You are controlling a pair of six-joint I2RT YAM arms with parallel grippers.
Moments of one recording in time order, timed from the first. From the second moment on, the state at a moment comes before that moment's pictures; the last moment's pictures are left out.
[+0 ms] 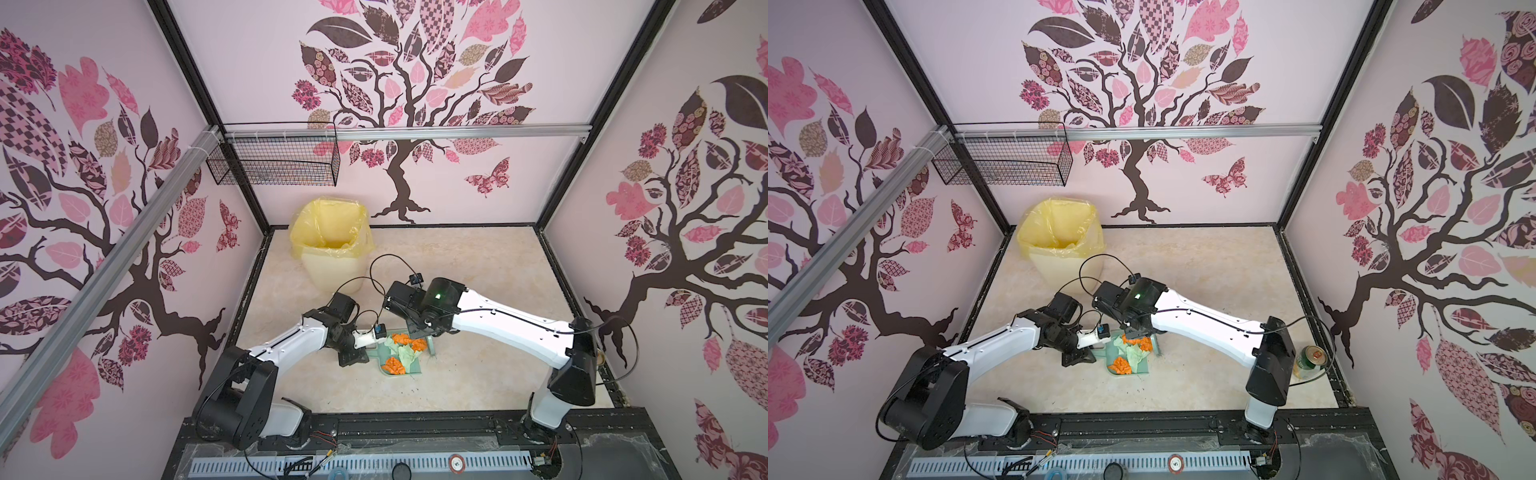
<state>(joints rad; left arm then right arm) -0.43 1.38 0.69 -0.66 0.42 0.89 1.08 1.70 1.68 -1.35 0.42 0.83</state>
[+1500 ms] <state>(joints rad) -0.13 1.40 1.77 -1.54 0.60 1.02 0.77 1.39 1.34 -1.26 0.56 0.60</state>
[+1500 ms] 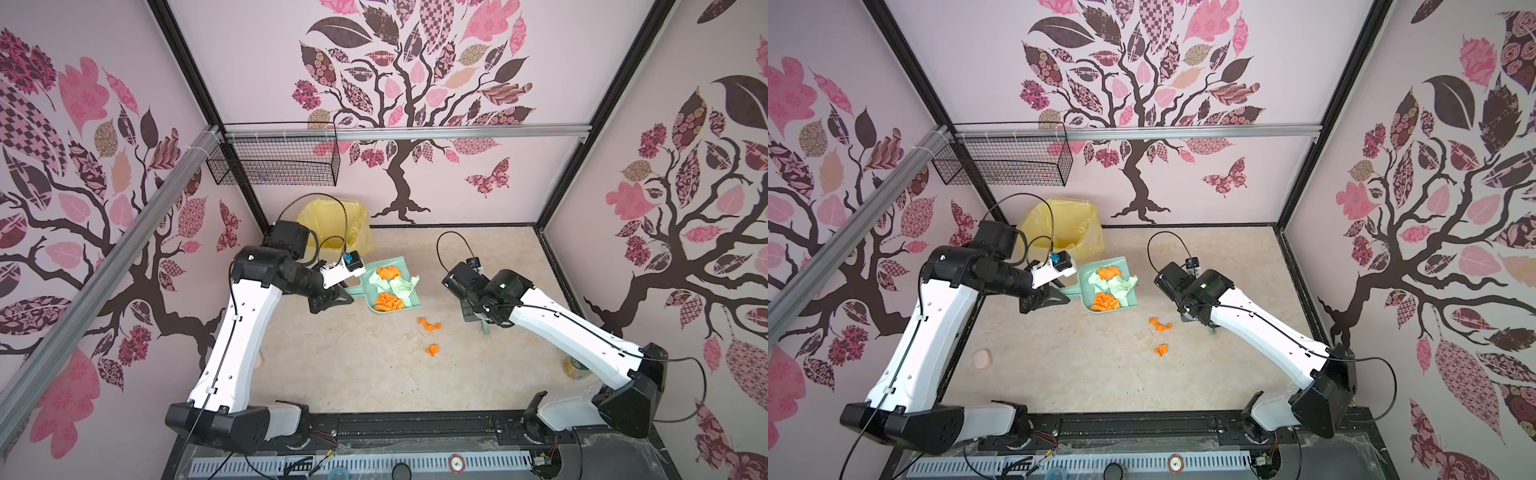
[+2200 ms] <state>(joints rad) 0.16 1.94 2.46 -1.64 0.64 1.14 0.75 1.36 1.22 -1.16 0.50 0.57</state>
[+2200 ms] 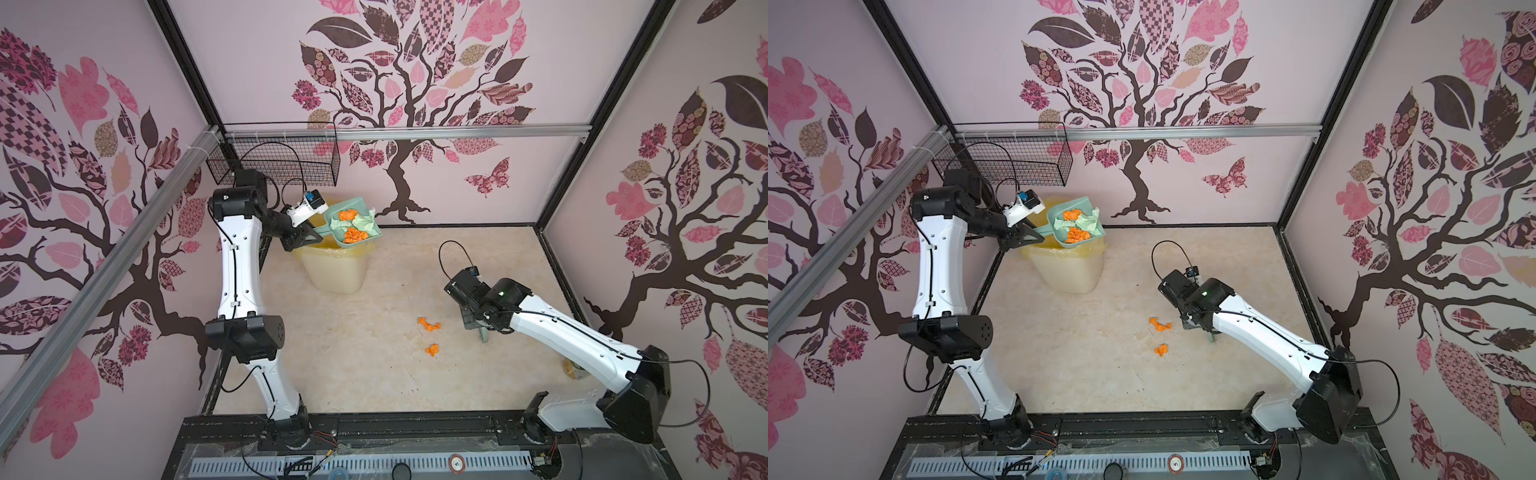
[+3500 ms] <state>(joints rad) 0.09 2.02 2.61 -1.53 -0.01 1.49 0.75 1.38 1.22 -1.11 0.45 0.56</state>
